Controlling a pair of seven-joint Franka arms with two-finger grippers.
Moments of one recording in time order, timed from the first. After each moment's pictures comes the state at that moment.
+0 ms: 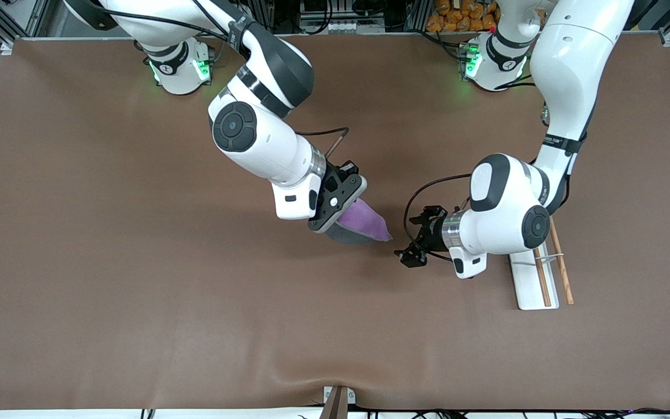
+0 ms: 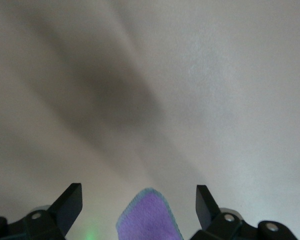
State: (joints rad) left arm -0.20 0.63 -0.24 -1.52 -0.49 2.09 -1.24; right arm 0.45 0.64 0.30 -1.18 0.23 2.04 -0.09
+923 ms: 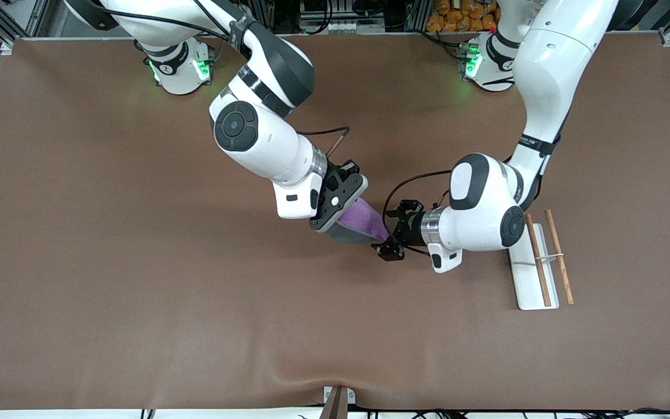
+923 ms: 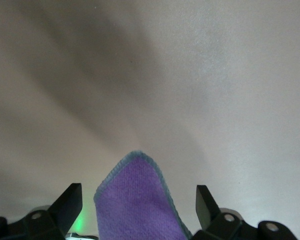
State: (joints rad) left arm -0.26 0.66 -0.24 -1.52 -0.61 2.12 -1.25; right arm 0.46 0.64 0.30 -1.18 0.23 2.04 -0.09
